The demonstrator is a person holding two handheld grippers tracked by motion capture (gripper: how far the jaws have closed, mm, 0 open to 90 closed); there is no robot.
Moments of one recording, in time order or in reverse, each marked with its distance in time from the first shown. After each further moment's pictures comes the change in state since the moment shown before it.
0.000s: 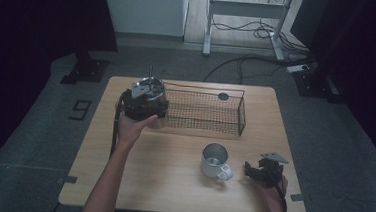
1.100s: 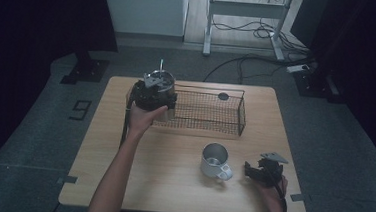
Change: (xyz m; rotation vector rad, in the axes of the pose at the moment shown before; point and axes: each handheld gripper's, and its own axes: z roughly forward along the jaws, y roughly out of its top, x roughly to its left) left arm -0.006 0.019 0.038 0.035 0.009 0.007; right arm 0.000 0.000 0.000 -0.002 0.005 -0.006
